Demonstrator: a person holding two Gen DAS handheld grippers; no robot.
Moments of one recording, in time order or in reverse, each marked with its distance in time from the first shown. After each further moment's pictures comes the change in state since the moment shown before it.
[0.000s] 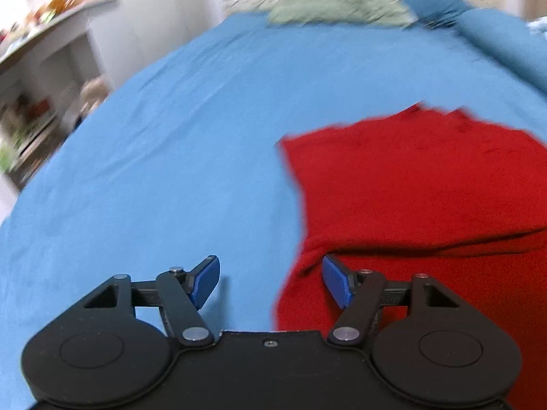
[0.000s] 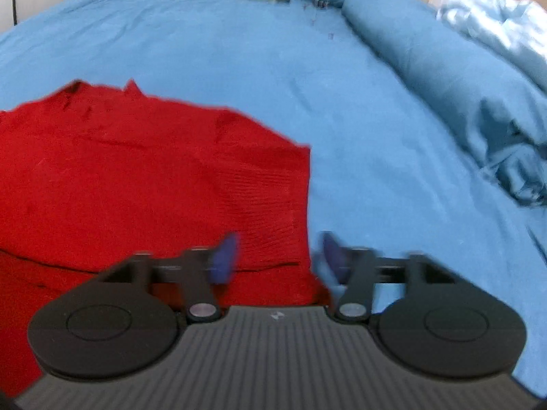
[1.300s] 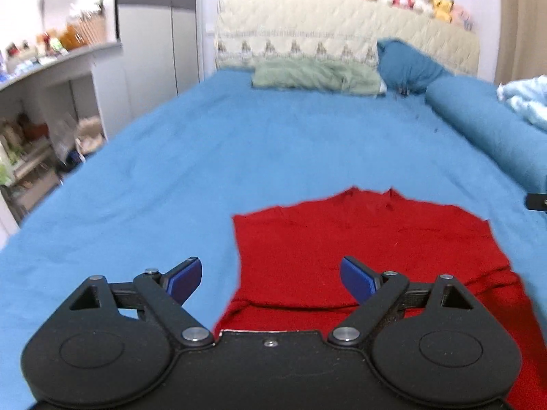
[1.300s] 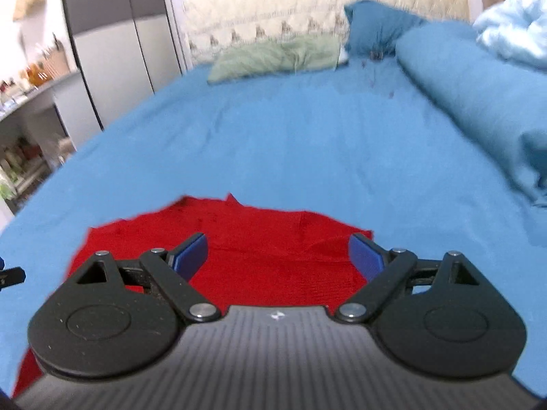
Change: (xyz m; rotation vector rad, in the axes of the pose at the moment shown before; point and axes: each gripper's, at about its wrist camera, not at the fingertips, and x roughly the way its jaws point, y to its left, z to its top) left arm -0.111 -0.011 0.015 -0.106 -0.166 -0.075; right arm -0.094 -0.058 0.036 0.175 -0.195 0.392
